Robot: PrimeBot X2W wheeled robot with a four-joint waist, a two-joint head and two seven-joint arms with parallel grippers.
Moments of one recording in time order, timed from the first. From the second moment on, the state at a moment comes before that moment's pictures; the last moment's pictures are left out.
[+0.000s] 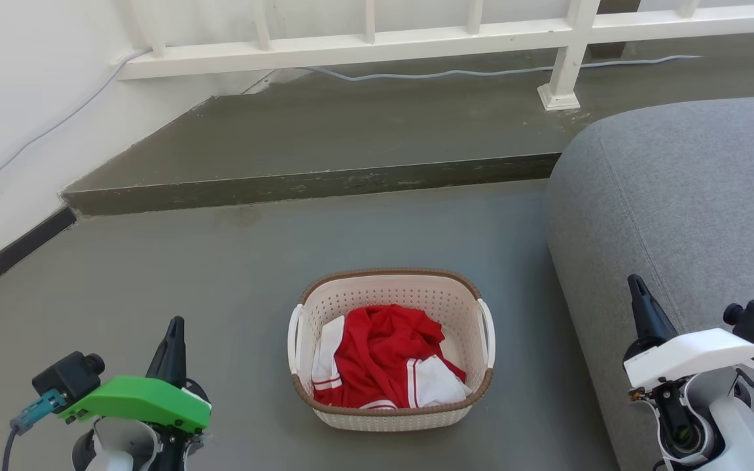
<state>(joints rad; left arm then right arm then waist) -0.10 0.05 -0.14 0.35 -0.84 -0.07 -0.11 -0.06 -0.13 0.13 0.32 0.80 0.05 -0.12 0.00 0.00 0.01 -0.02</state>
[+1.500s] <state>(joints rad) -0.10 0.04 0.02 0.31 -1.37 -0.11 0.05 -0.06 -0.07 -0.06 0.30 1.36 0.10 0.04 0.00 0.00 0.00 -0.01</state>
